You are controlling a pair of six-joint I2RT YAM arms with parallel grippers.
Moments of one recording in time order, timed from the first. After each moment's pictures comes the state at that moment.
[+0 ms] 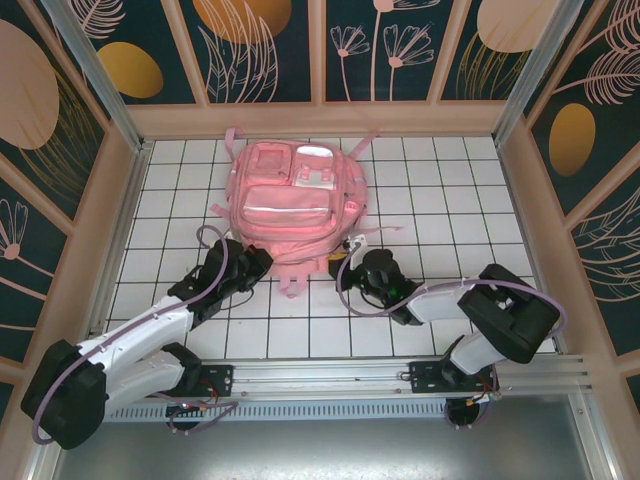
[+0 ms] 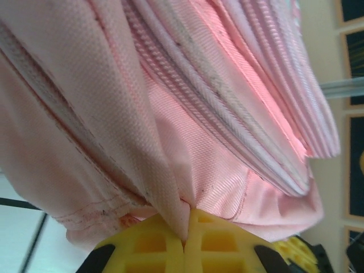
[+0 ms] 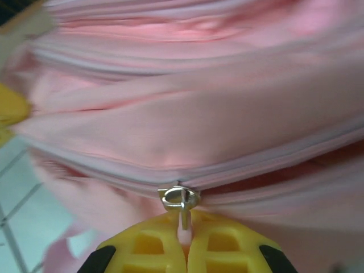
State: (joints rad) left arm -0.59 1.02 0.43 -0.01 0.01 -1.21; right arm 0.82 1.48 0.38 0.71 -0.01 0.39
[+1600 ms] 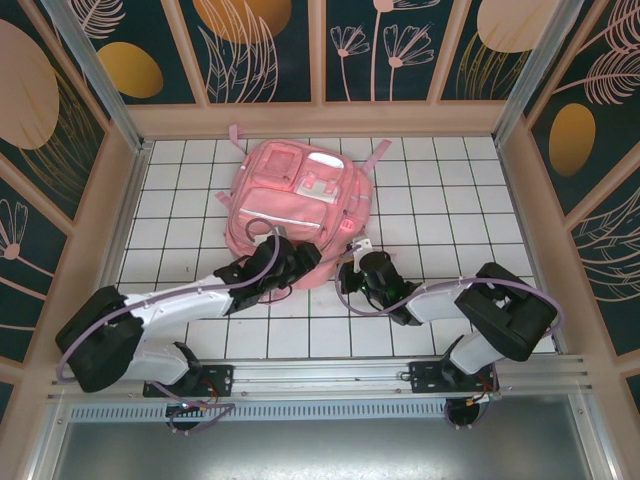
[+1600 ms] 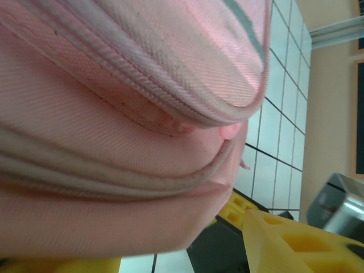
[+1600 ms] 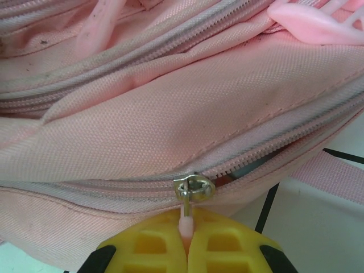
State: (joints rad) left arm -0.87 1.37 0.65 0.10 -0.08 -1.30; right arm 0.84 1.51 0.38 0.62 0.10 0.40
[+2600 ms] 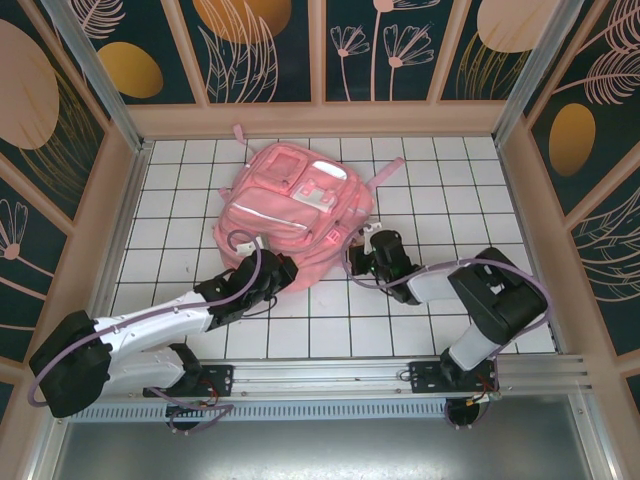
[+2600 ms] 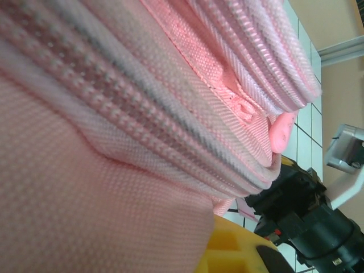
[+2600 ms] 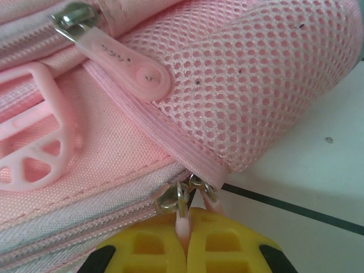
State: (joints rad) left arm -0.88 1.15 0.53 0.00 -0.21 -1.25; right arm 0.62 1.61 0.48 0.54 -0.01 0.33
